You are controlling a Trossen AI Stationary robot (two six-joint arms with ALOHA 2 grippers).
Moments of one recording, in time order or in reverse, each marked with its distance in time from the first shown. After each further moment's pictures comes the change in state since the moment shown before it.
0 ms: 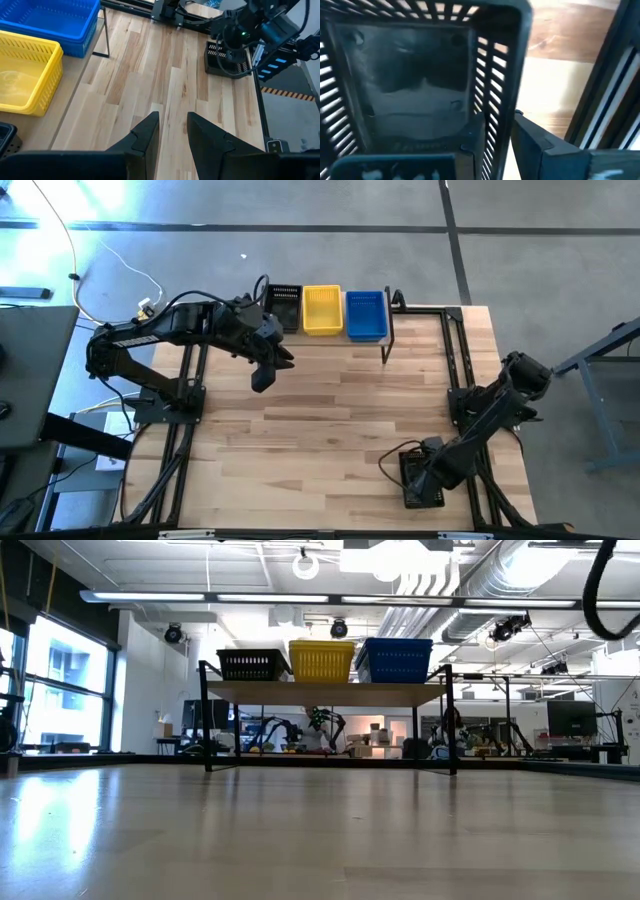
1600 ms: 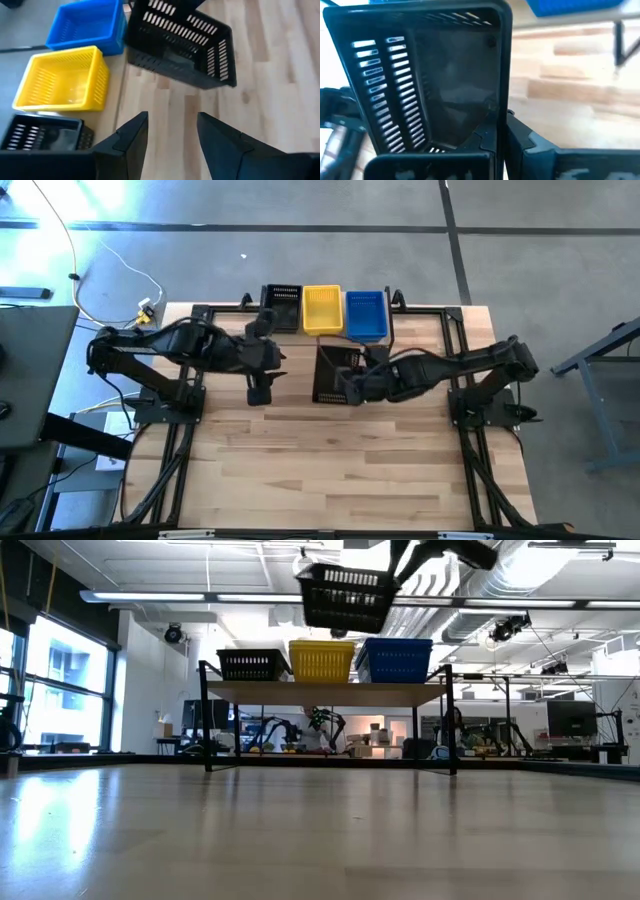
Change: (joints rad) left arm -0.205 0.013 0.001 -0.123 -0.417 0.195; right arm -0.650 0.000 0.619 -0.136 0.828 -0.709
